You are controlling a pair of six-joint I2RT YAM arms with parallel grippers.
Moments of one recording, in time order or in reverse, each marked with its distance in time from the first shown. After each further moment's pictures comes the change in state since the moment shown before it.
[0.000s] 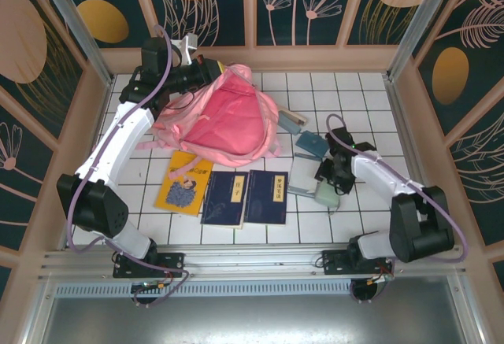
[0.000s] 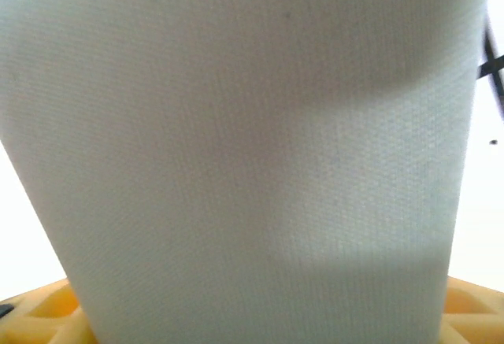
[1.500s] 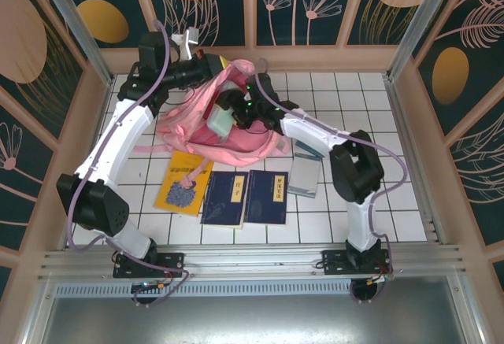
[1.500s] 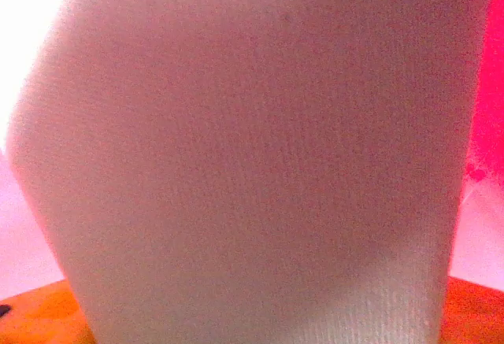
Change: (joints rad) left arm 0.001 0.012 0.059 0.014 0.094 -0.045; right arm 0.401 0.670 0.802 0.688 -0.378 0.562
